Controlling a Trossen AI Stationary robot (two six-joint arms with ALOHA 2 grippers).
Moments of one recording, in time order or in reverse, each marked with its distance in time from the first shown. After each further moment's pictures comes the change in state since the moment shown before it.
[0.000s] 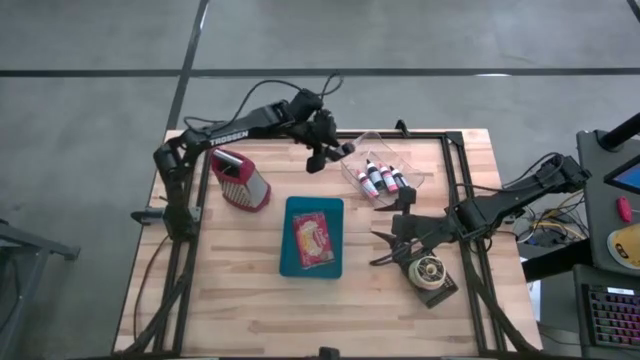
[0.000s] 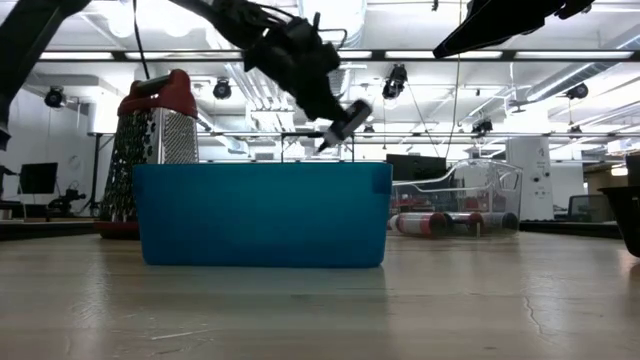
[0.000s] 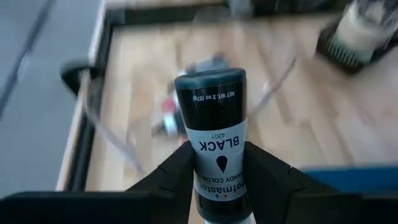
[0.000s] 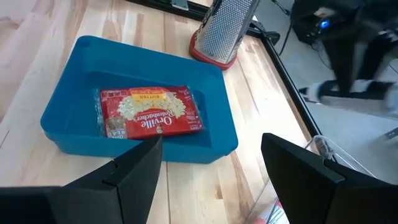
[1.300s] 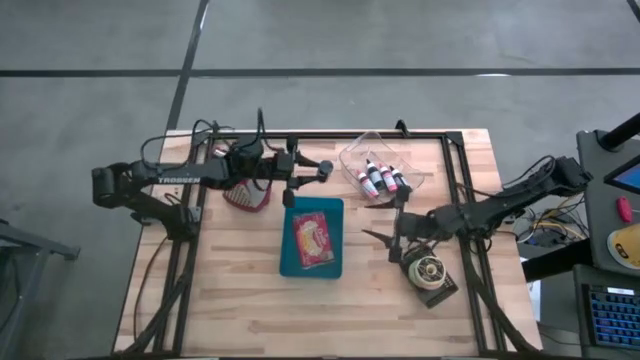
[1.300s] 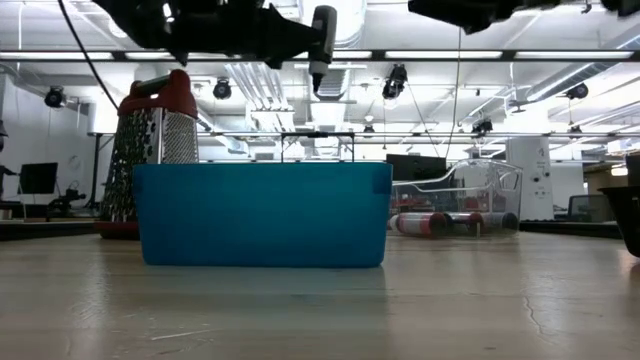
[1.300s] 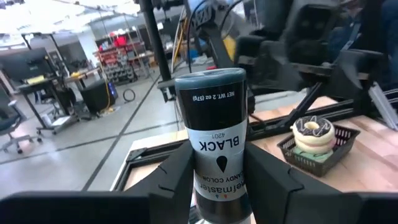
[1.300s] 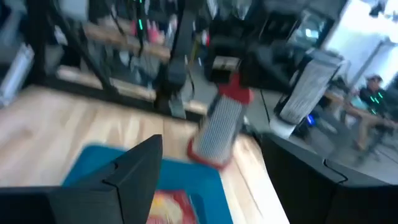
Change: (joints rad) left arm -0.198 -0.525 -0.815 1.025 -0.100 -0.183; right arm -0.048 0.000 -0.244 0.813 -0.093 -0.314
